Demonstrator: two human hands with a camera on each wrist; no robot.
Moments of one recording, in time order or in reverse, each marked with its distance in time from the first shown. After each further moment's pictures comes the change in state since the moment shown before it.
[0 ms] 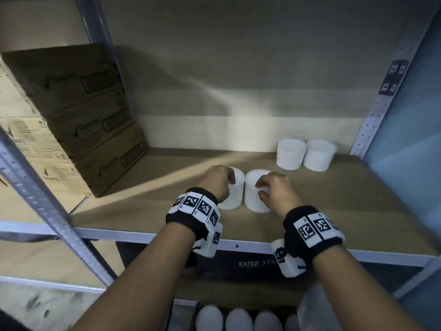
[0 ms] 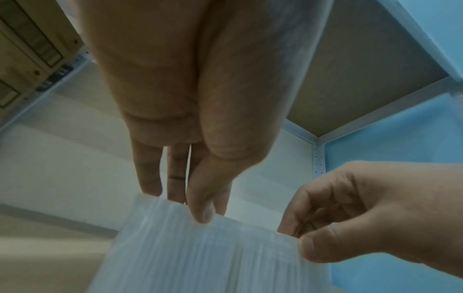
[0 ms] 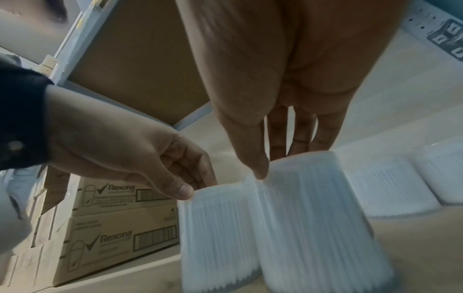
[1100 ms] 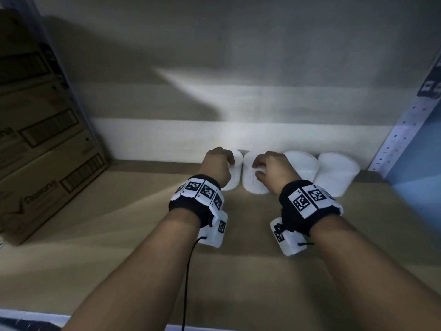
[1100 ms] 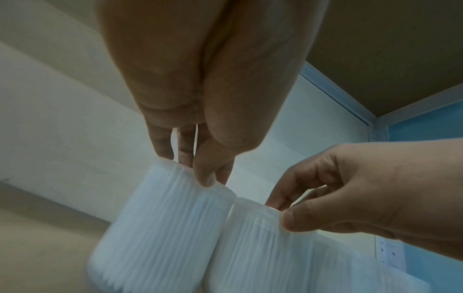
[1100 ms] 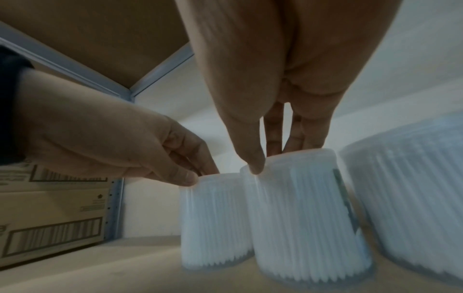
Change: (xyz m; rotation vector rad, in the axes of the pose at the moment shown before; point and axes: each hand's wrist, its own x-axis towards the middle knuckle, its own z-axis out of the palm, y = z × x) left_hand 0.178 -0.013 0.030 -0.060 0.154 0.050; right_hand 0.176 0.060 0.012 -0.113 0.035 -0.031
